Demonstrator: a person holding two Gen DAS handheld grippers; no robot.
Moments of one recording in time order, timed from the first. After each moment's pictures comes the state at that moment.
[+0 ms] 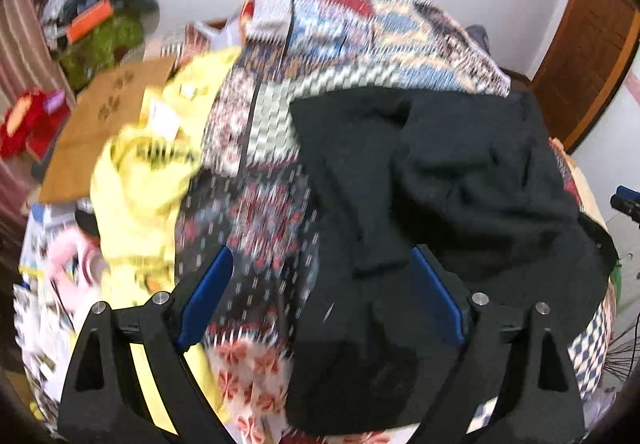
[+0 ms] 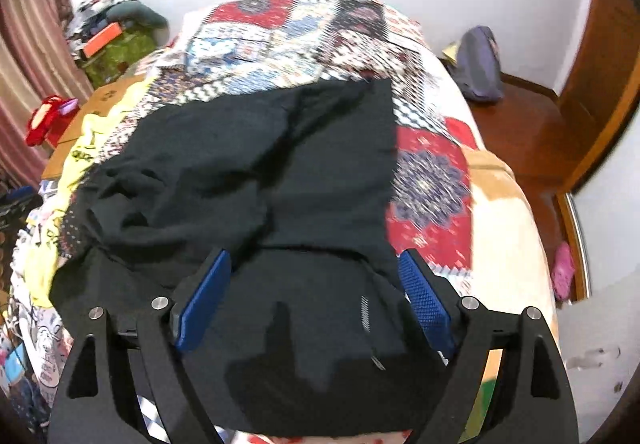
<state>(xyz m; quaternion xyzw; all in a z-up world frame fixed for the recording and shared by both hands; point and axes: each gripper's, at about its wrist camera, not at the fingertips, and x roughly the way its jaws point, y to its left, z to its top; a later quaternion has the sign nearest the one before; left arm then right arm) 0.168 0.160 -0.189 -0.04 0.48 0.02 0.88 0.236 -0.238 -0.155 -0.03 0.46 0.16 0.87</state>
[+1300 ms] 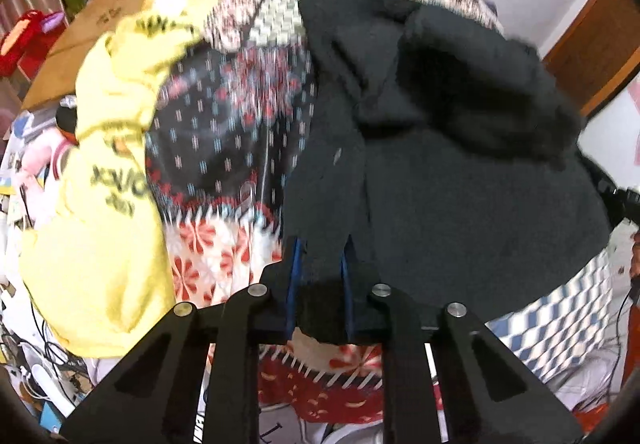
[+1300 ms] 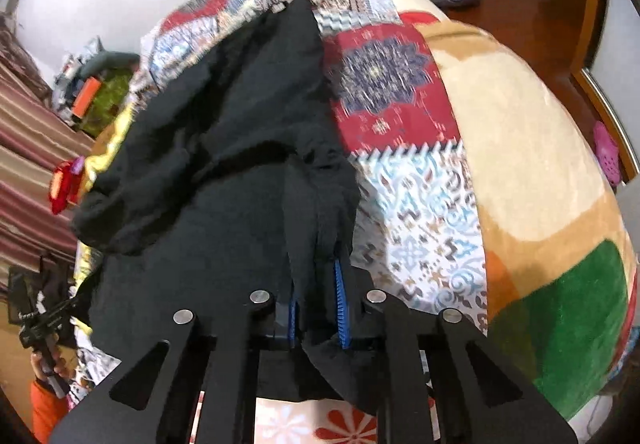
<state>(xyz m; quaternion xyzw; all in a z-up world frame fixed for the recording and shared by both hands) 0.096 0.151 -0.238 -0.11 0.53 0.02 0.84 0.214 -0.315 -0.207 0.15 0.51 0.17 0.83</state>
